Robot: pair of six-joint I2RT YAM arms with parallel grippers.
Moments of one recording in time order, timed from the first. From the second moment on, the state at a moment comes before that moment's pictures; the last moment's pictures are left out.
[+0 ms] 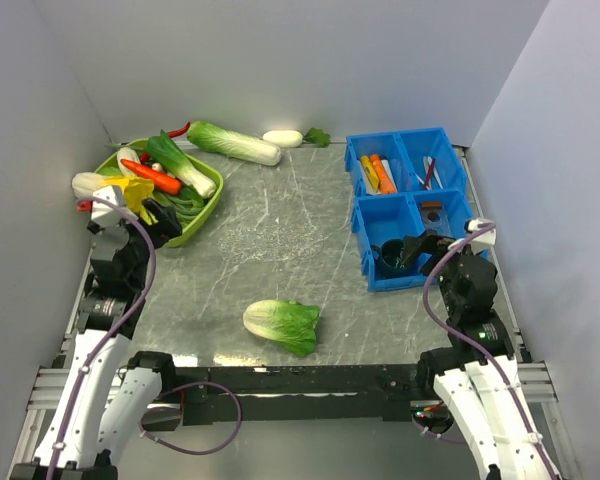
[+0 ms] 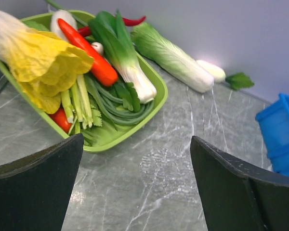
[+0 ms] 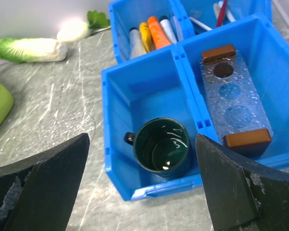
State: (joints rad) left arm -0.11 0.64 0.74 -0.21 -0.26 -0.40; right arm 0.16 0.45 0.57 -0.32 0.15 0.35
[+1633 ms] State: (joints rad) left arm -0.59 1.14 0.95 -0.11 -0.09 -0.18; right arm 0.39 1.24 0.80 -0.52 0.25 0.27
